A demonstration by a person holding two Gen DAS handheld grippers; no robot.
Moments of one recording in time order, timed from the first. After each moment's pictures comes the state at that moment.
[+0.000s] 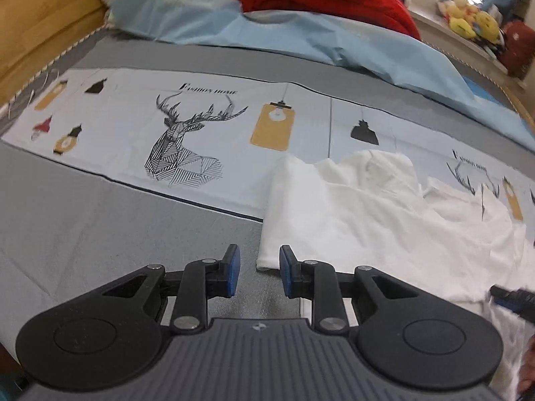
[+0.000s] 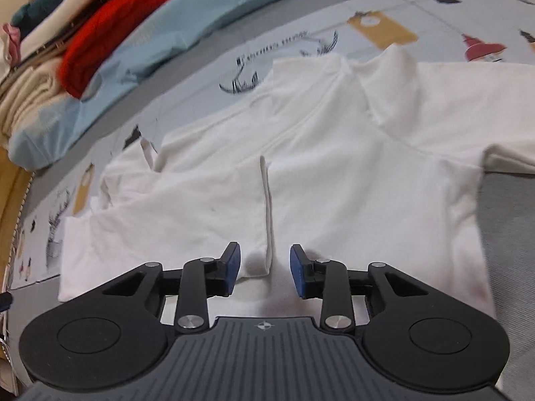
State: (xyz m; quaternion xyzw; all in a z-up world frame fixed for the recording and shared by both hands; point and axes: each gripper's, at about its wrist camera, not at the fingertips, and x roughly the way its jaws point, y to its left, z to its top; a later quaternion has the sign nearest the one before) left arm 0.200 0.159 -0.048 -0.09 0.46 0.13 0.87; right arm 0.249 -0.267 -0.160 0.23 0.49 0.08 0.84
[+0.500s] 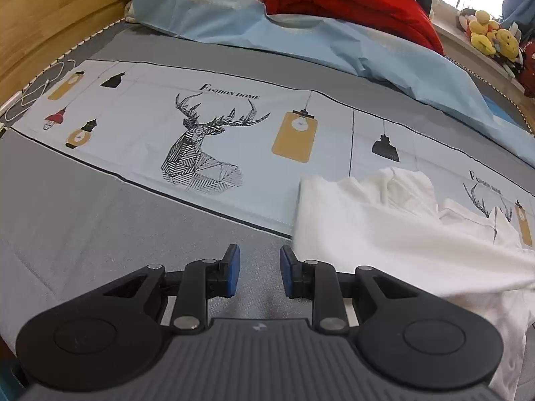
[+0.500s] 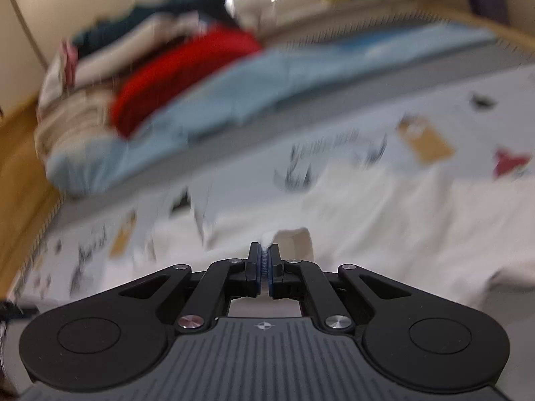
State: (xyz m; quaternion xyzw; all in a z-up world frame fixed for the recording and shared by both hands) left arm 0.204 0.176 -0.045 -0.11 0.46 0.15 0.87; right arm 0.239 -0.298 -0.082 0.20 0.33 0.10 0.92
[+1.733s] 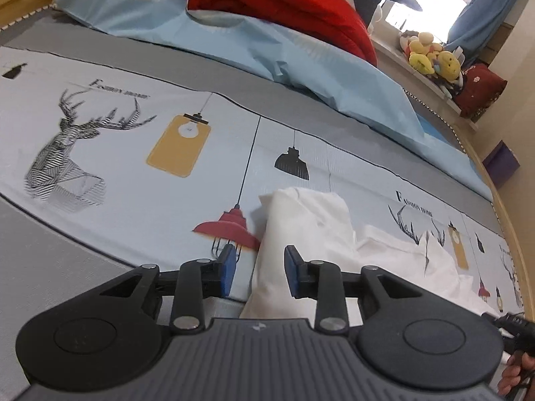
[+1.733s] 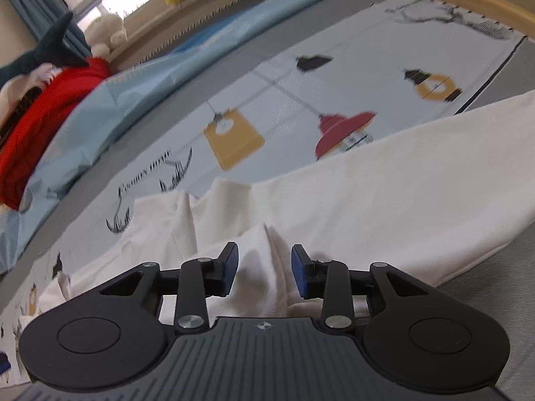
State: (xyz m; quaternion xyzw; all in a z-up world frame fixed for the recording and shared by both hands) left arm 0.283 0.134 -0.094 -0.20 0.41 0.02 0.89; right arm 0.276 -0.424 -0.159 0.28 0.41 -0.07 0.86
